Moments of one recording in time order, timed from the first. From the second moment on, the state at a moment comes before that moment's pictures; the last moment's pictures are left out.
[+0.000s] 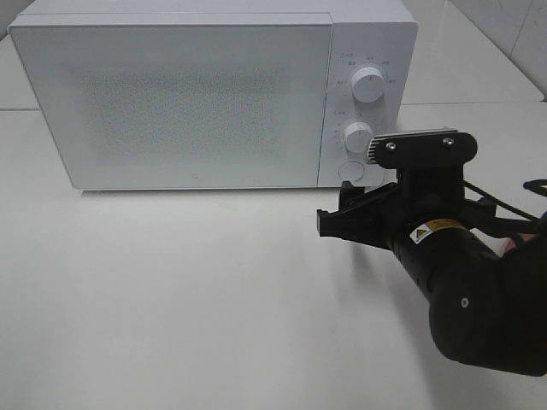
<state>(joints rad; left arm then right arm) 0.06 0.01 -0.50 -0.06 1.04 0.02 0.84 1.80 -0.46 0.92 -1.11 -0.25</state>
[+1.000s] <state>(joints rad) 0.06 0.01 -0.50 -0.06 1.04 0.02 0.85 1.81 -0.47 0.98 -1.03 0.84</state>
